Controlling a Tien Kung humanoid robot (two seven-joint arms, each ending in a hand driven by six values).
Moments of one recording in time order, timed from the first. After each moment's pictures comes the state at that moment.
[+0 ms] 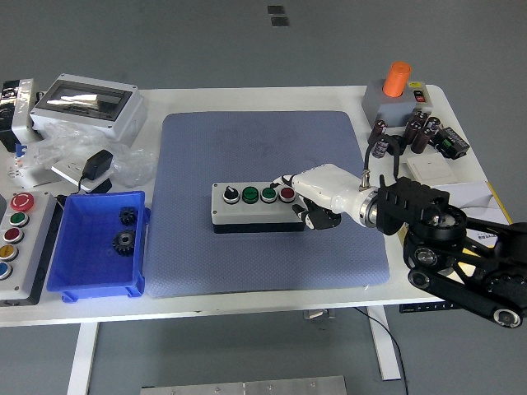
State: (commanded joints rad) left arm 0.02 0.11 -1.80 -0.18 1.73 -0.05 -0.01; right arm 0.74 -0.51 0.44 1.58 -1.82 0.12 -0.32
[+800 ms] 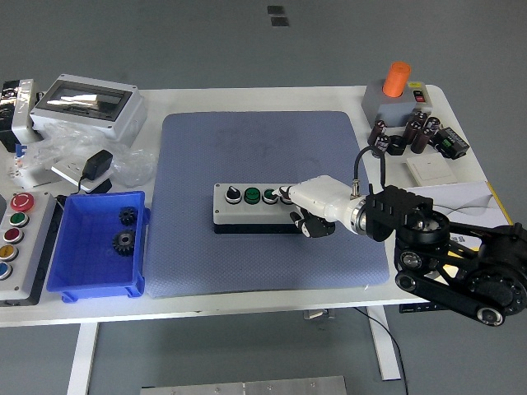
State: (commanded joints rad) left arm 0.02 0.11 -1.79 -0.18 1.73 -0.06 -0.01; right arm 0.76 -0.47 0.35 1.50 -1.79 0.13 -0.33
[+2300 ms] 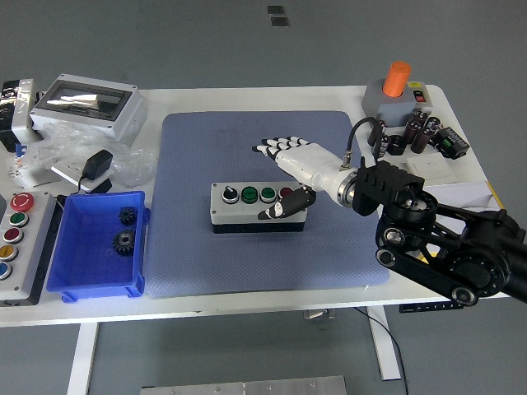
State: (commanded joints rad) left arm 0.02 0.11 -1.80 -0.18 1.74 -0.06 -0.01; right arm 0.79 -0.36 0.45 1.39 -1.81 0.05 -0.30
